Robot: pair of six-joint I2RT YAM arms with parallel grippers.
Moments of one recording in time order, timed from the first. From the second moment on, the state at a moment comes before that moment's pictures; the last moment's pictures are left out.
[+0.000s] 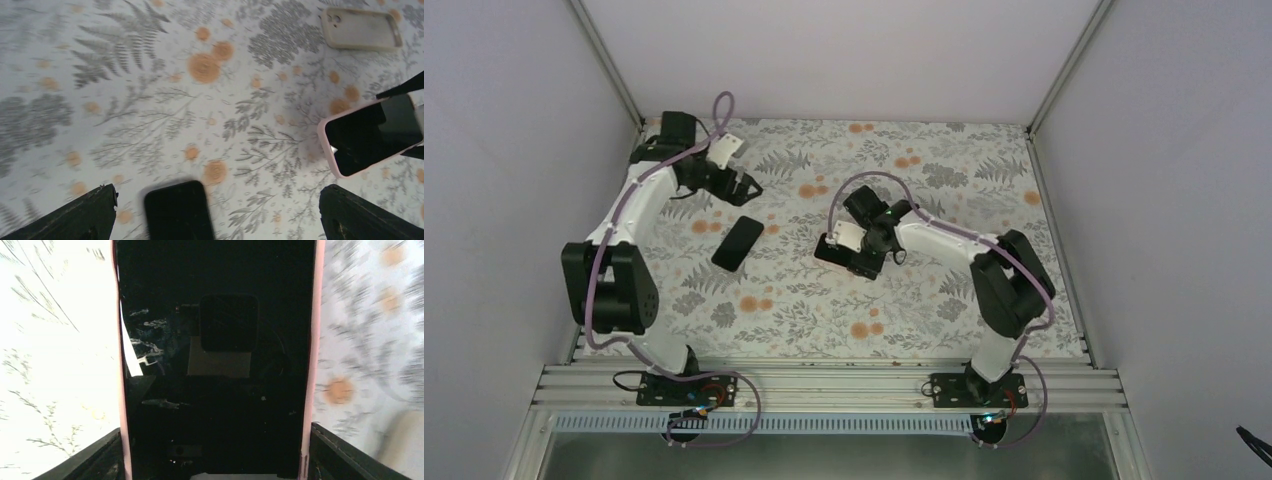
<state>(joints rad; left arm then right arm) -0.01 1.62 1.41 -0.80 0.55 0.41 0.70 1.79 1.20 -0.71 -0.03 -0.56</state>
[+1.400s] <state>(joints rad) -0.18 2.03 1.82 -1.31 1.11 0.60 0.88 1.74 1.45 -0.55 0.21 -0.57</state>
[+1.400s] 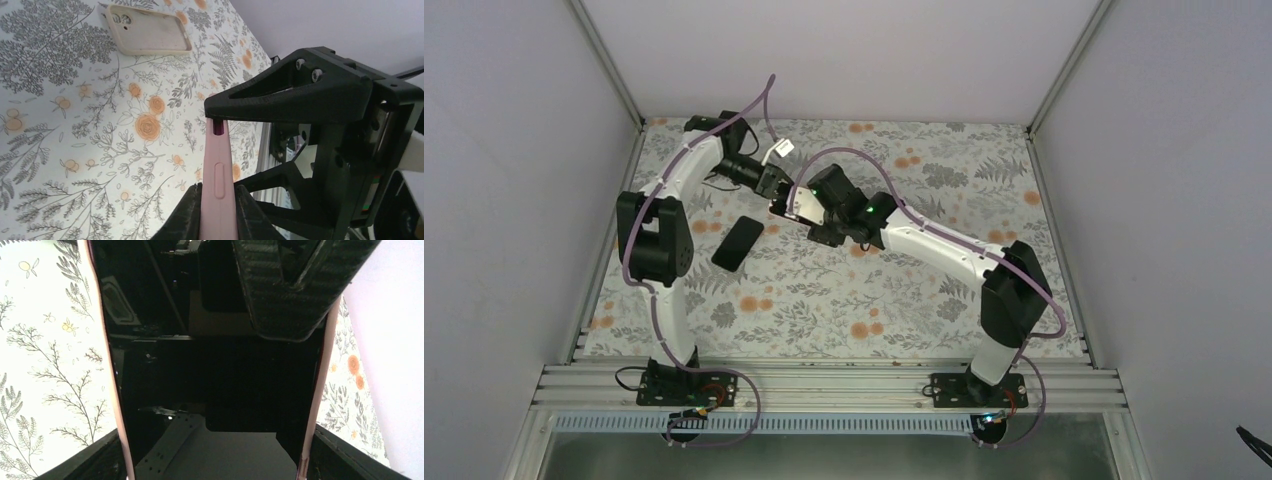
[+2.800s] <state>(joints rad) -0.46 1.60 1.63 -1.33 0.67 0.85 0.62 1.83 1.62 -1.11 -0.42 -0.75</state>
